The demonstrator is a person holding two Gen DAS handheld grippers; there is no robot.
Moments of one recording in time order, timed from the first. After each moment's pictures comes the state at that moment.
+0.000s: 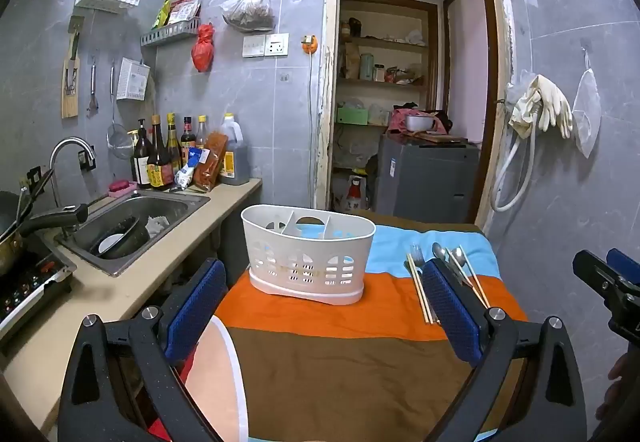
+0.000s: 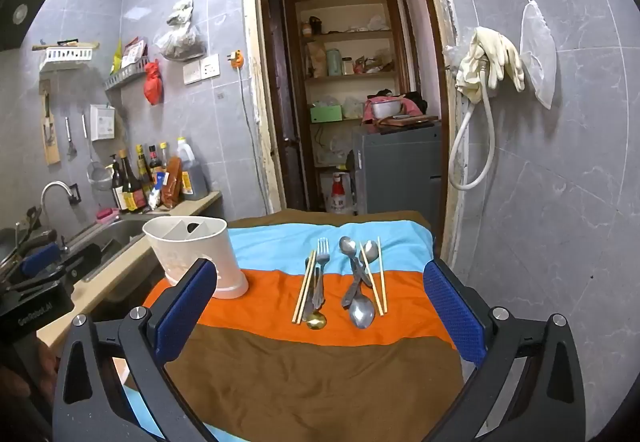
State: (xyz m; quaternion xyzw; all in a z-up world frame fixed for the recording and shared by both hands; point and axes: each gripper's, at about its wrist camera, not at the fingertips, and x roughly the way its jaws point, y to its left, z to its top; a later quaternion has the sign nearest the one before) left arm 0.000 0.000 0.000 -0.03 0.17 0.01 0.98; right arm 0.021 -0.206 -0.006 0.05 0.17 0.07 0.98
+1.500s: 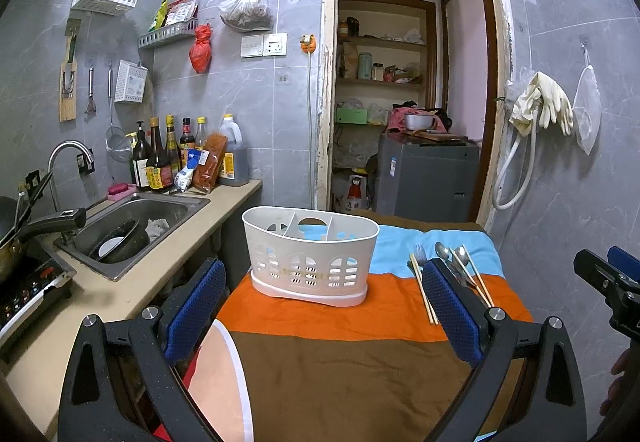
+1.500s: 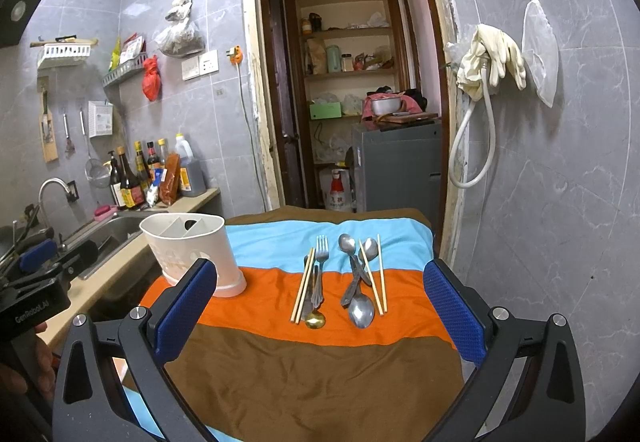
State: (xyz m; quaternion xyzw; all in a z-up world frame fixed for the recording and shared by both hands) left arm 0.009 0.001 0.001 -0.02 0.18 0.00 0.98; right arm 0.026 -0.204 -0.008 0.04 0.18 0.06 0.98
